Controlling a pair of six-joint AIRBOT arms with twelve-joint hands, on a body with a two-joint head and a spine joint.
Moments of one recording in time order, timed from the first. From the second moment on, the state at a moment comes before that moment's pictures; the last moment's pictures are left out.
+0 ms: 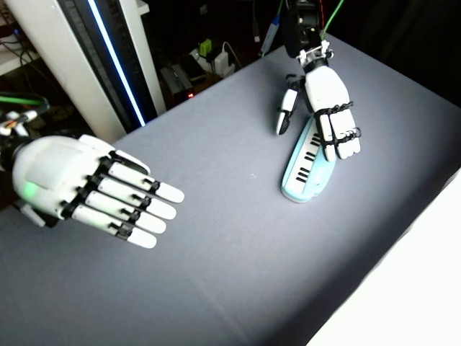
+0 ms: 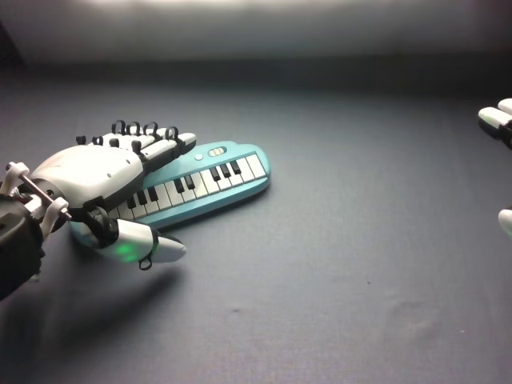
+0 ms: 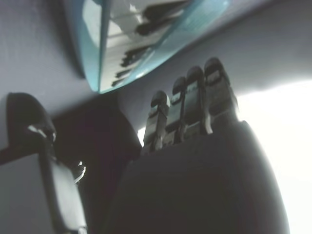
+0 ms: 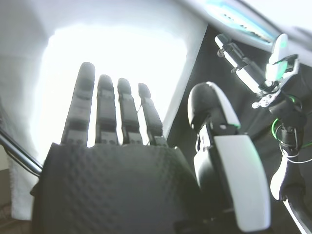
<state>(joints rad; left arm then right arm) 0.92 -1.11 1.23 -0.41 -0.65 1.03 -1.08 -0.83 0.83 0.38 1.24 -1.10</state>
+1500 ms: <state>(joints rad) 0.87 -1.19 1.35 -0.45 -0.56 1.00 -1.09 -0.83 0.83 0.38 1.24 -1.07</state>
